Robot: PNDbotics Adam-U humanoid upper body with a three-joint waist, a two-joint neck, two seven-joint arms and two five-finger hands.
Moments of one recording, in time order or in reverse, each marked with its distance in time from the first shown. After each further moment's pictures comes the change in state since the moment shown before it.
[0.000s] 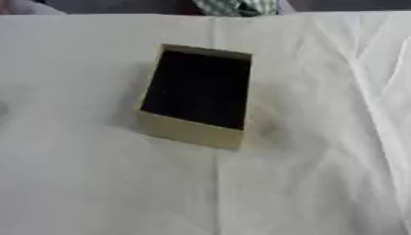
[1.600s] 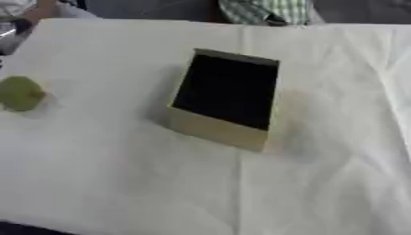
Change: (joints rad) left arm -0.298 0.202 -0.103 0.642 -0.113 -0.042 -0.472; right arm 0.010 -0.017 0.007 0.000 0.000 0.008 0.013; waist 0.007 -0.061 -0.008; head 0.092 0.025
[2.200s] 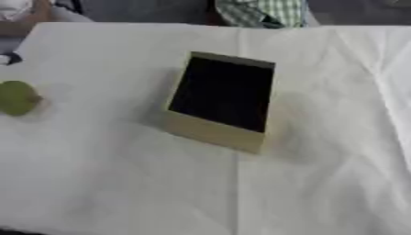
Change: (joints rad) left arm -0.089 0.000 -0.020 0.232 -0.084 -0.086 -0.256; right arm 0.008 0.000 0.006 0.000 -0.002 0.008 0.008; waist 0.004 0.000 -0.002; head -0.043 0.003
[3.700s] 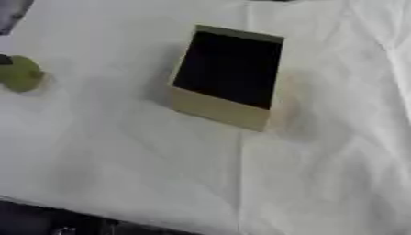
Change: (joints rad) left arm 0.018 0.035 0.013 0.060 0.024 -0.007 -0.167; right arm 0.005 0.000 0.001 0.000 0.000 0.003 -0.002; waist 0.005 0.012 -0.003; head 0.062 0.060
